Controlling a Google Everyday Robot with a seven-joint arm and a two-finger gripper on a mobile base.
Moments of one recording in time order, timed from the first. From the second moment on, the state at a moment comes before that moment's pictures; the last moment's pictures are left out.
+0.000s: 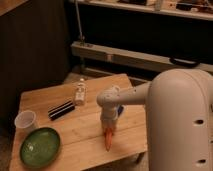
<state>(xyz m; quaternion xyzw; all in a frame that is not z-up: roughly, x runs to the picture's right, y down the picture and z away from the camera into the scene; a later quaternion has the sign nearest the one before) 0.015 0.230 0.828 -0.28 0.30 0.69 0.60</state>
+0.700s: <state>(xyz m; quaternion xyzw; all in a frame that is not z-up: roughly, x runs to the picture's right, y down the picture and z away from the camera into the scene) 0.033 0.232 0.826 -0.28 0.30 0.71 0.58</state>
